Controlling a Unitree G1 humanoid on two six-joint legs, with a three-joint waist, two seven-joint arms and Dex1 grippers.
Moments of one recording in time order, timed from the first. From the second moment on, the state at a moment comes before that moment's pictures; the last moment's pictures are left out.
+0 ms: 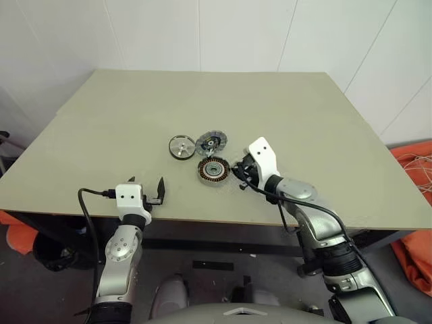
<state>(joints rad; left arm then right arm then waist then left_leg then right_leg) 0.12 0.07 0.08 -0.05 -0.08 -0.05 -0.11 -0.32 -0.31 0.21 -0.14 0.12 0.60 0.49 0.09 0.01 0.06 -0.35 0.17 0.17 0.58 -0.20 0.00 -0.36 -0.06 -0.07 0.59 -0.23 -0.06</state>
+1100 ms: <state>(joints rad) 0.12 0.07 0.08 -0.05 -0.08 -0.05 -0.10 -0.52 -0.18 0.31 0.25 0.01 0.39 0.57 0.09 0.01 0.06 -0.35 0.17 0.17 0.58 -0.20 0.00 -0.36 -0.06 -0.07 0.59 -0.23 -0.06</state>
